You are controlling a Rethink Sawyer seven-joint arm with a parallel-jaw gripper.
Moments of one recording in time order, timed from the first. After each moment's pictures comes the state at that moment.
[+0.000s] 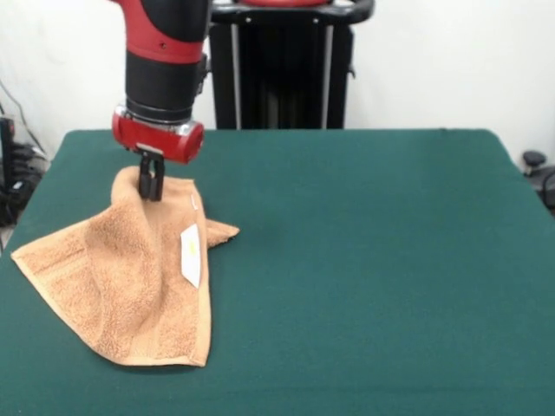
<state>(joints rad) -0.42 -0.53 -0.13 1.86 0.09 0.04 1.49</state>
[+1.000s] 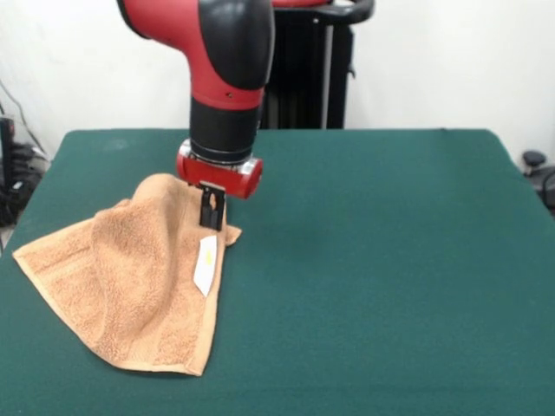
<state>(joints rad) -0.29 -0.43 -0.13 1.85 0.25 0.02 1.49</state>
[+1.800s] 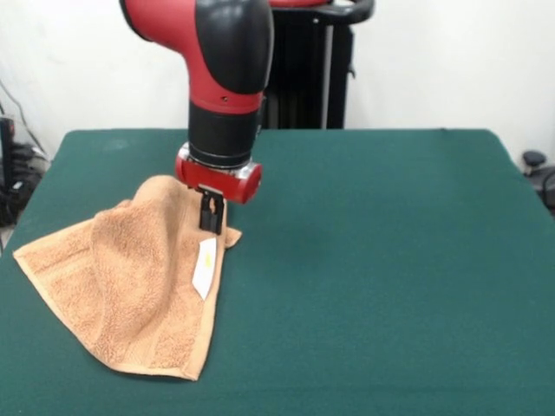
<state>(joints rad) -0.28 -0.42 -0.13 1.85 0.34 0.02 1.49</state>
